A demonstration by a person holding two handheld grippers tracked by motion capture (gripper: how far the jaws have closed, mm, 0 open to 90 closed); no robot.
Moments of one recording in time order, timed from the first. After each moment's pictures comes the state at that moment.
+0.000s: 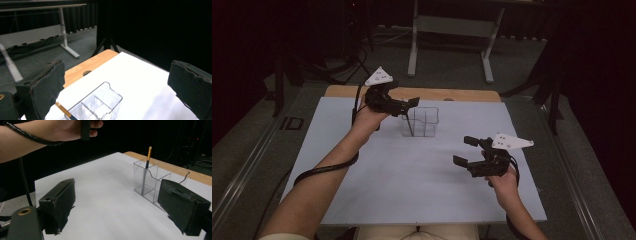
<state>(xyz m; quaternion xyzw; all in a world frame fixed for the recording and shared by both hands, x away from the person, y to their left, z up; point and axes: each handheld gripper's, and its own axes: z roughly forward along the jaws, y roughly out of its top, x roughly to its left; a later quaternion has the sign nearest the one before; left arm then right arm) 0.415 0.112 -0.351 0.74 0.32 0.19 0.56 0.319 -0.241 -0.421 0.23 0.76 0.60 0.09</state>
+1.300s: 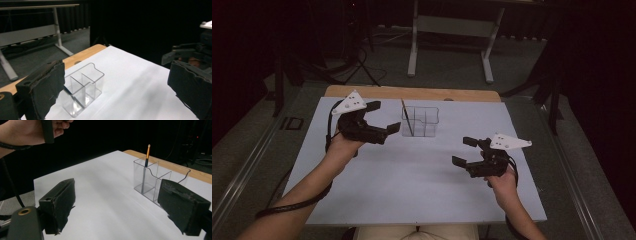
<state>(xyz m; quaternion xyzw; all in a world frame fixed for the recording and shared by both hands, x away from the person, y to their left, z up) 0.331 0.154 -0.357 0.74 0.30 0.18 0.58 0.319 -0.239 -0.423 0.23 0.76 0.59 0.09</state>
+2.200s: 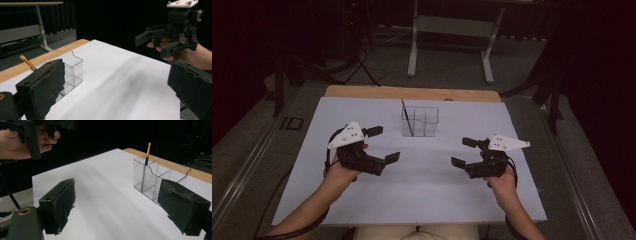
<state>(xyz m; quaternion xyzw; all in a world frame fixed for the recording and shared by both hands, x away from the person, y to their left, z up) 0.285 0.152 -0.398 0.74 0.26 0.15 0.60 0.318 -0.237 -0.426 0.23 0.77 0.59 0.10</state>
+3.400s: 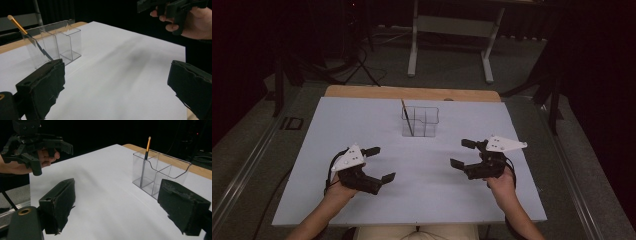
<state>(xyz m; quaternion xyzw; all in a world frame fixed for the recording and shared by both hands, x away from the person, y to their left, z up) 0.272 0.161 -0.467 0.76 0.26 0.15 0.57 0.320 -0.236 -0.433 0.23 0.78 0.57 0.10</state>
